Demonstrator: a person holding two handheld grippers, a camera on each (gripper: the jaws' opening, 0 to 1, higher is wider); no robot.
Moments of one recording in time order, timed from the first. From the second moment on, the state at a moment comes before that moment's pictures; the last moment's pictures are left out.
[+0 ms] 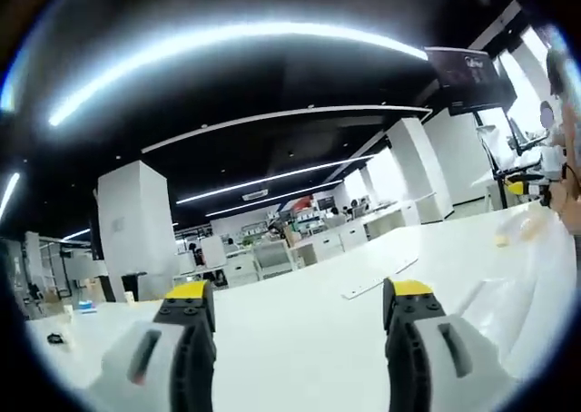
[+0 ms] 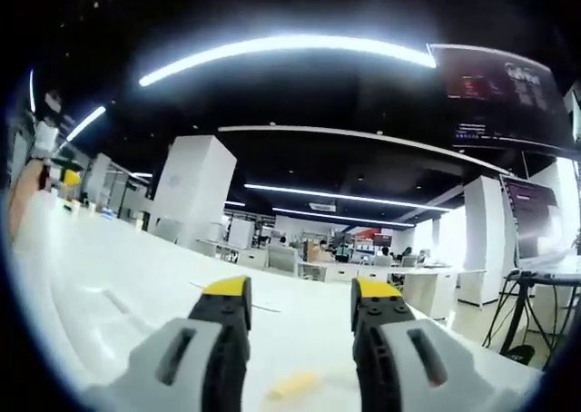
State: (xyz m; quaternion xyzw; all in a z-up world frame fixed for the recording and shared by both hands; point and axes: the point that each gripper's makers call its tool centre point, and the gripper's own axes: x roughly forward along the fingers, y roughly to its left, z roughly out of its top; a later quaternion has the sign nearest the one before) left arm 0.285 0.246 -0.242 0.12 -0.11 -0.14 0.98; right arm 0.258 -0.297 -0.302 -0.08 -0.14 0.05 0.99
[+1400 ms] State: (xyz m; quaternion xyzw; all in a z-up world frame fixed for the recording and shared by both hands) left arm 0.311 0.016 -0.242 0.20 -0.06 -0.41 0.89; right arm 0.254 -0.307 -0.298 -0.07 -0.15 0.02 0.99
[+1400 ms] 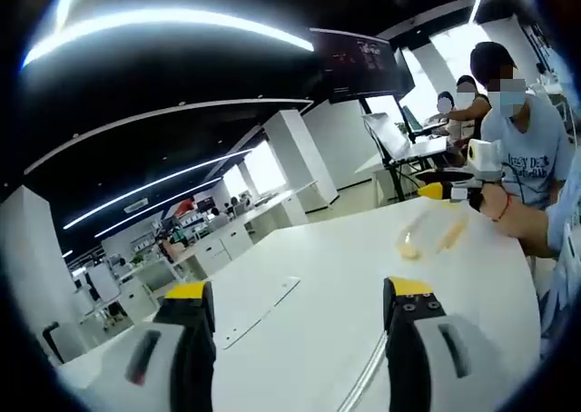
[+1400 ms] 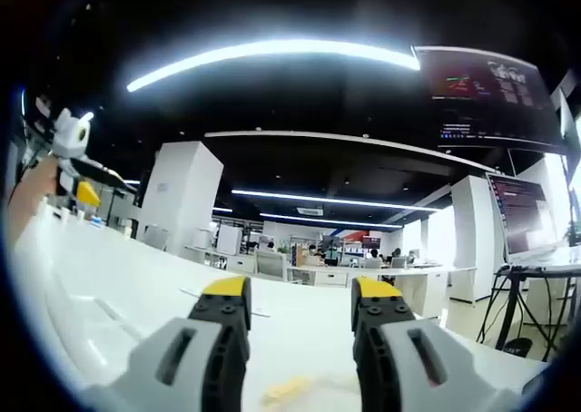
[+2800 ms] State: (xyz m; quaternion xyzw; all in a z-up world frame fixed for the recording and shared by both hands) left arm 0.305 -0.207 -0.304 0.33 0.04 -0.63 0.71; right arm 0.252 -0.339 -0.294 -0.04 -0.16 -0.04 0.98
